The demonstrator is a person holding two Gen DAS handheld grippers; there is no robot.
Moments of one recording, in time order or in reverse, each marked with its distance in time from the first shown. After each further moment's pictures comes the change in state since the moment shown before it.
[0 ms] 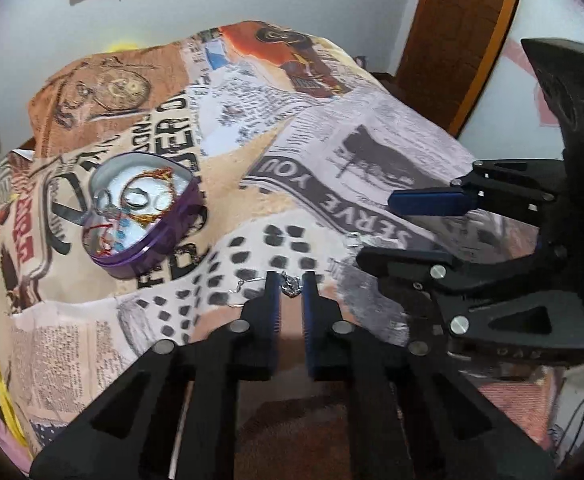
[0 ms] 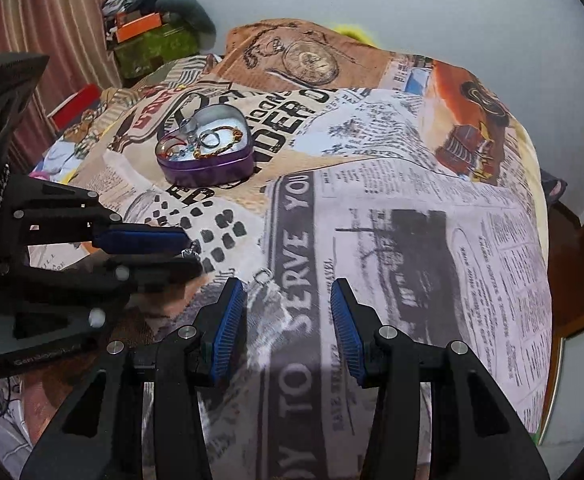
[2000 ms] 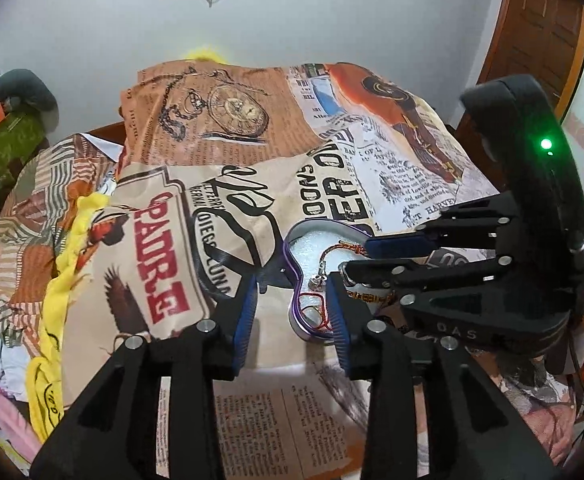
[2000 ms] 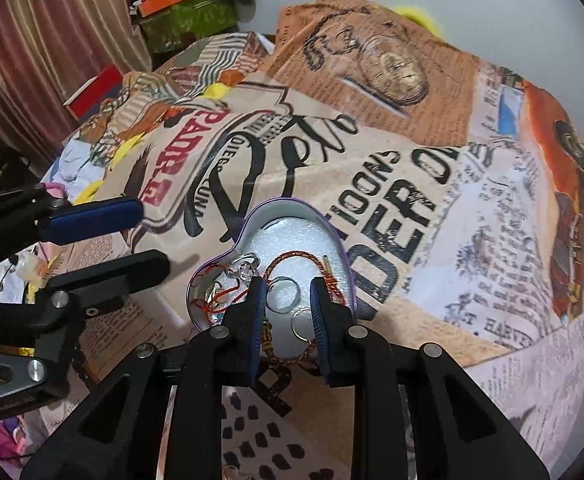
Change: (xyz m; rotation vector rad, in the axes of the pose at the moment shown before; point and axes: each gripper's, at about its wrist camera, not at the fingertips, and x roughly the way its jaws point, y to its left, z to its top) left arm -0.044 0.141 0.029 -0.189 -0.110 0.135; right arm 0.085 0.052 0.129 -0.065 0.121 0.126
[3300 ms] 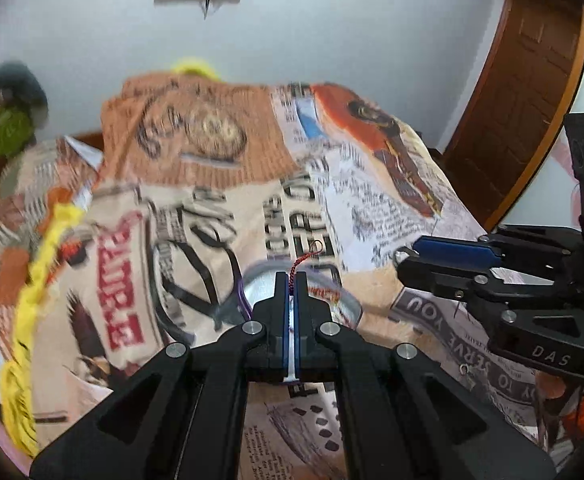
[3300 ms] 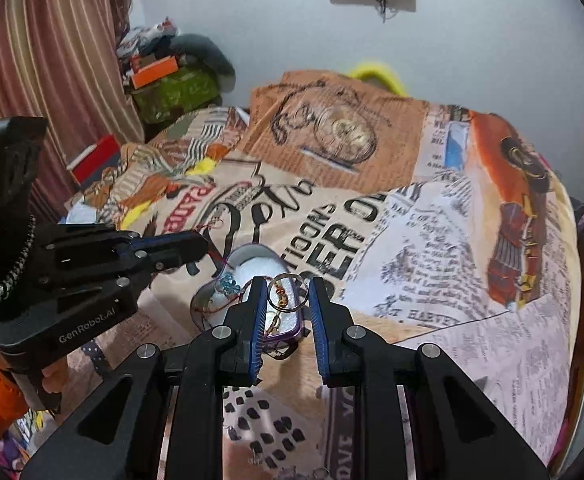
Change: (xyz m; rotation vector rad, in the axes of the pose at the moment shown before) left arm 0.017 -0.015 0.017 -0.062 -0.038 -0.098; right arm -0.066 -0.025 -0.025 0.075 -0.234 -0.013
